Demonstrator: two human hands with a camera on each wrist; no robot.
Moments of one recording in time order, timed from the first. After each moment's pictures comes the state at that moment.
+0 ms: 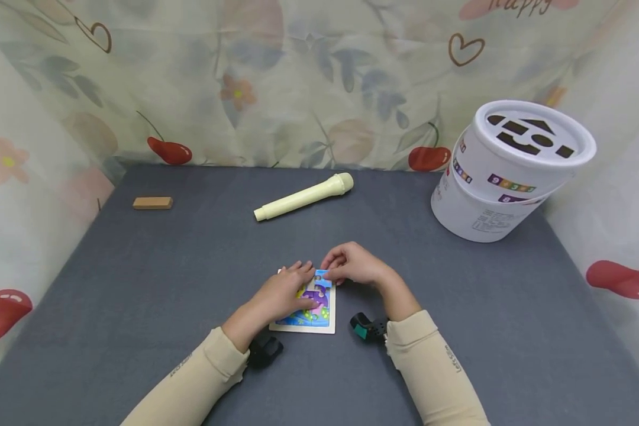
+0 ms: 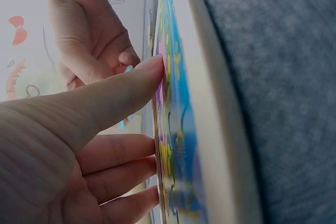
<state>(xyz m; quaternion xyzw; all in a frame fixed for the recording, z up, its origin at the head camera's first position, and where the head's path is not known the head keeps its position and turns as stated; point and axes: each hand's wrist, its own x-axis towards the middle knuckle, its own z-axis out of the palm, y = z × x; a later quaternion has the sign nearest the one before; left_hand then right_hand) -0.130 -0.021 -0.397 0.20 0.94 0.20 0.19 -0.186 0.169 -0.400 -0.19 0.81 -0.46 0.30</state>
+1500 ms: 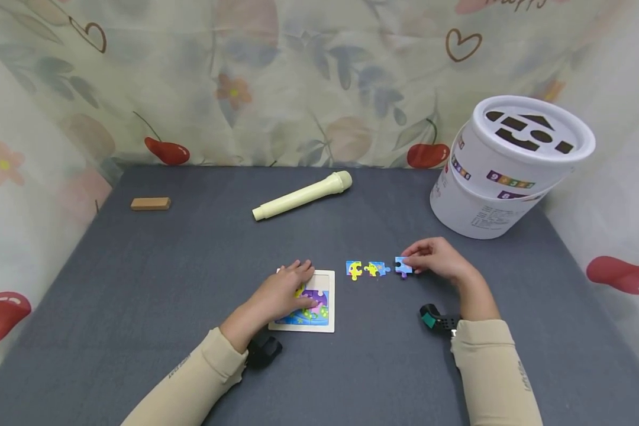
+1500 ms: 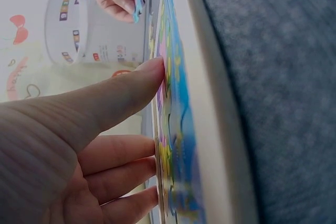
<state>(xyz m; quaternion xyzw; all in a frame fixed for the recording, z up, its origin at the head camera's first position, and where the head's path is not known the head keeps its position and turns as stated) -0.129 -0.023 -0.399 0.20 0.94 0.21 0.18 -0.184 0.316 -0.402 -0.08 0.85 -0.46 0.23</state>
